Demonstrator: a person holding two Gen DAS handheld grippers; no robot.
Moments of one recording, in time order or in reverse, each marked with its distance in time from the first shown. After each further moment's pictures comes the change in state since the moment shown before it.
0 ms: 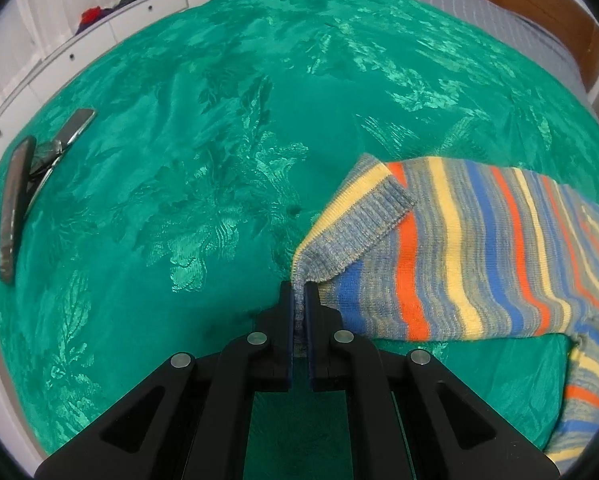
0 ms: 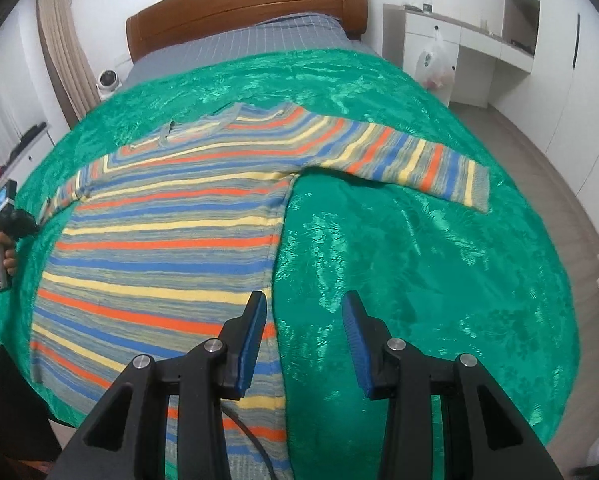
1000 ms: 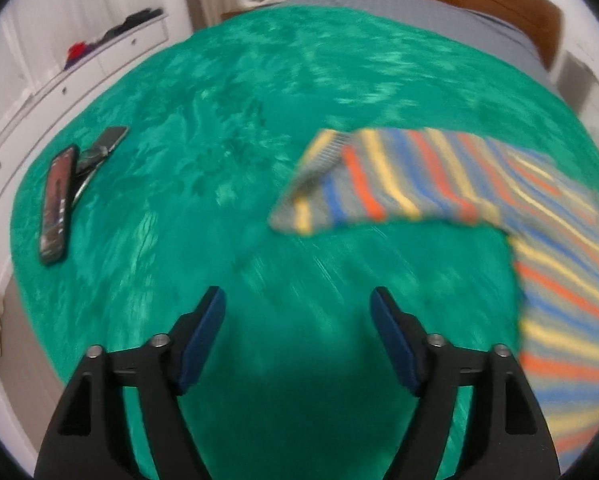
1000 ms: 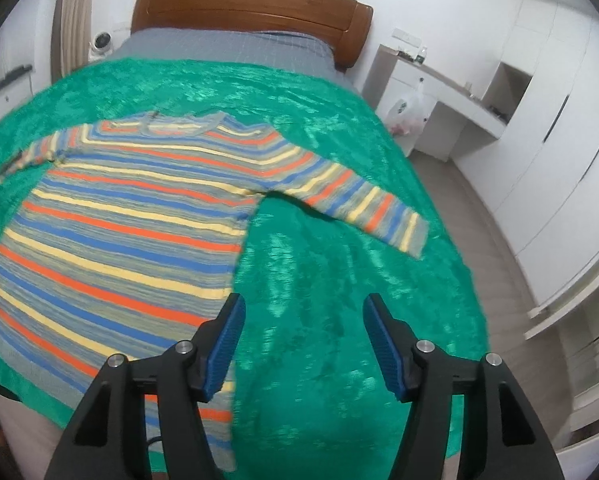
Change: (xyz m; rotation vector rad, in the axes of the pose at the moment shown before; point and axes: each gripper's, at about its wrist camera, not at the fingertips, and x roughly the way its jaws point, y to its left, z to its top) left arm -0.105 -0.003 -0.073 0.131 -0.093 -0.044; right arm -0.043 0.025 -0.004 -0.153 -0.071 -0.173
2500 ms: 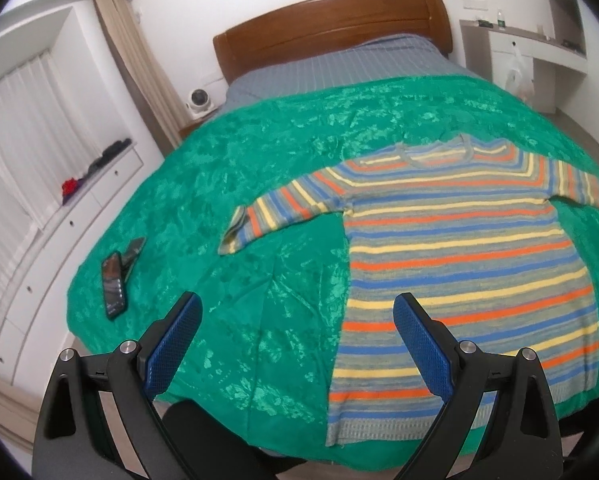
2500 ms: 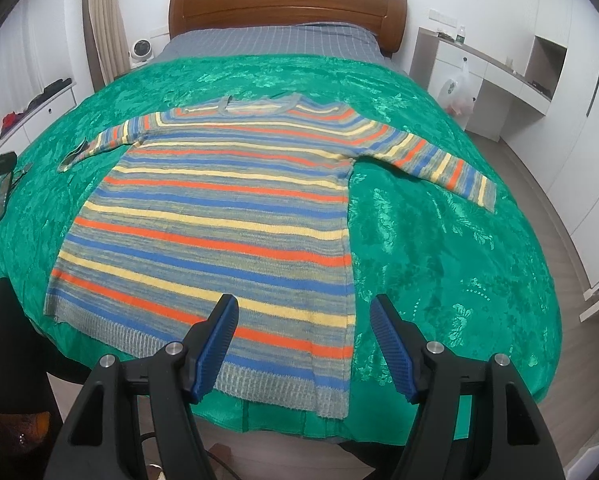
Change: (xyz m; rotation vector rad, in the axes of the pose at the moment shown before) left arm -0.199 -0.113 -0.112 0.333 -0.310 0.055; right arm -0.026 0.055 -0.044 0.016 0.043 0.168
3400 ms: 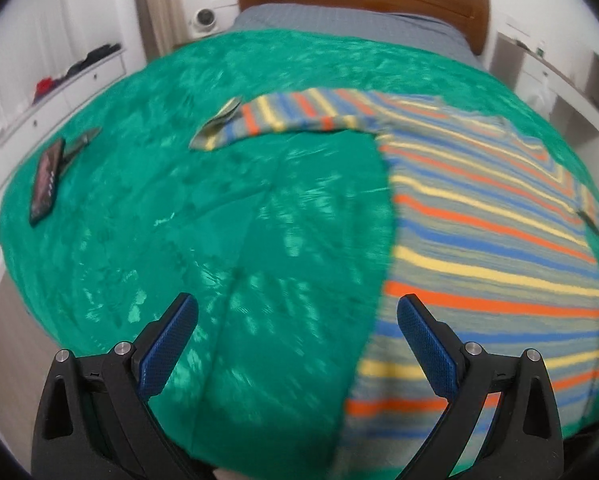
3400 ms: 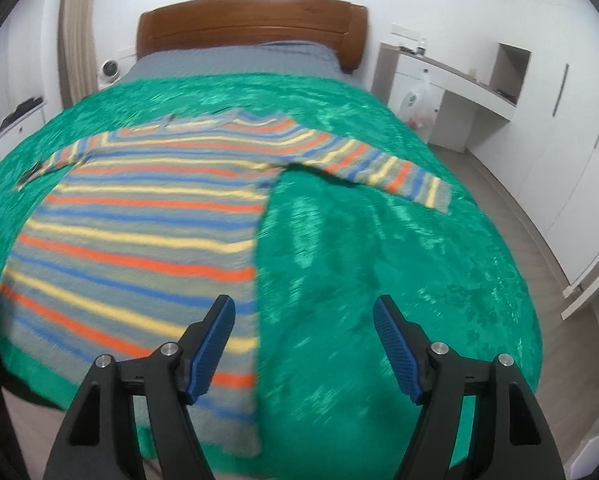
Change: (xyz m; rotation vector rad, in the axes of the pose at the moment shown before) left arm 0.138 0.047 -0.071 -0.270 0.188 -0.175; right arm 0.038 -0.077 -0.007 0.081 -0.110 -0.121
